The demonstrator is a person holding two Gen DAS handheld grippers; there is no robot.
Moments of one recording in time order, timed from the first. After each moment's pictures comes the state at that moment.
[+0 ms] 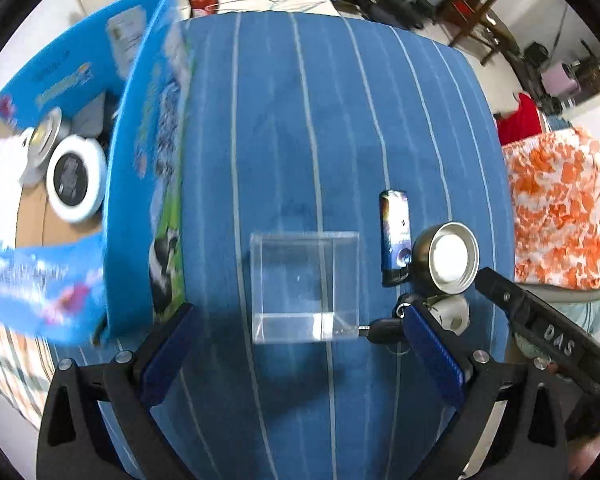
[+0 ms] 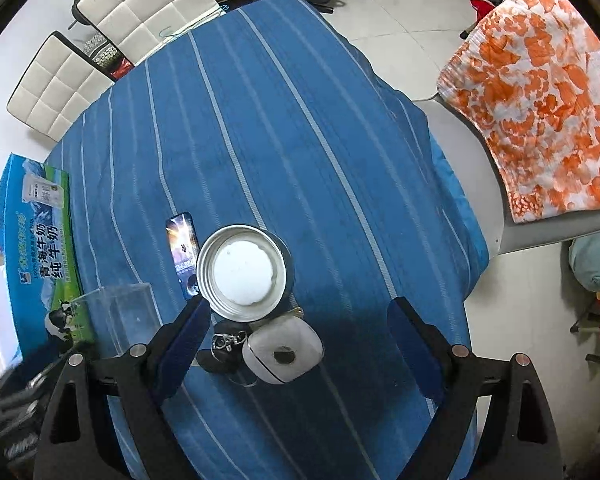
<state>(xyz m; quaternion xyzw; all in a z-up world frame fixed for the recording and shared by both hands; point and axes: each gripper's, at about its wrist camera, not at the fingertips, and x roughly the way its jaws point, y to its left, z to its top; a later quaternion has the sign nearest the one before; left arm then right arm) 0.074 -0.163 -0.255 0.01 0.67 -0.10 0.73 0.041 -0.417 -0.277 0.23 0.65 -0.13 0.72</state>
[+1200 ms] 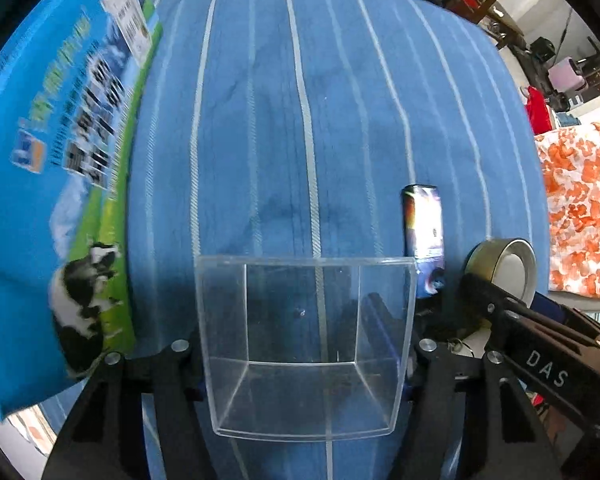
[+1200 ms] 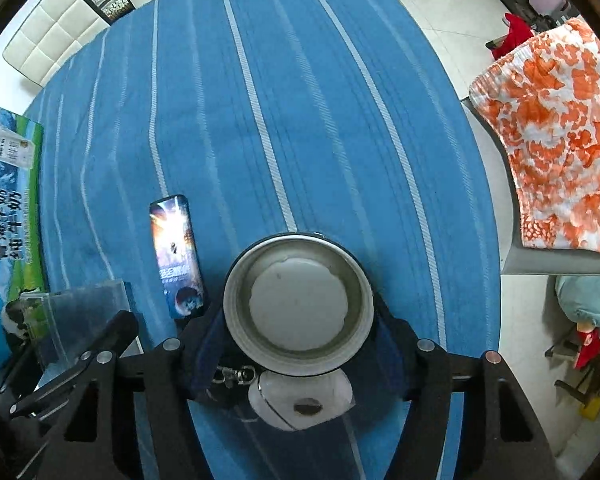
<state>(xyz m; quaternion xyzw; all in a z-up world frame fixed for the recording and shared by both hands) 0.090 -0.184 -0.308 0.02 0.68 -0.10 0.73 0.082 -0.389 -0.314 0.17 0.69 -0.11 0.70</state>
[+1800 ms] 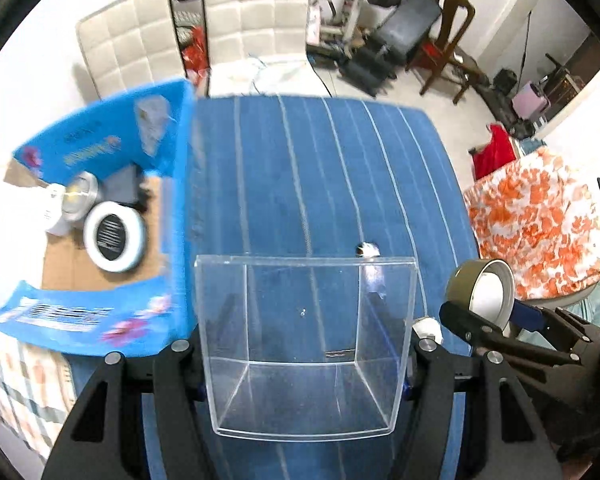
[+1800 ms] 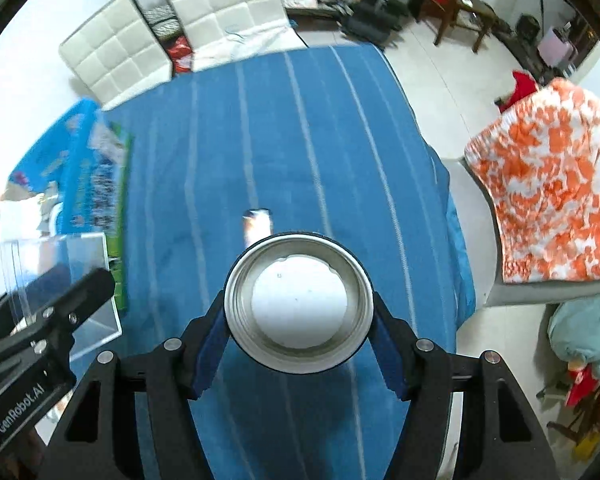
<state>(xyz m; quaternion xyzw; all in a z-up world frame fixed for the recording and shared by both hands) 0.073 -0.145 -0.192 0.01 0.58 -0.13 0.81 0.040 -0.337 -0.185 0.11 0.62 -0.06 0.77</state>
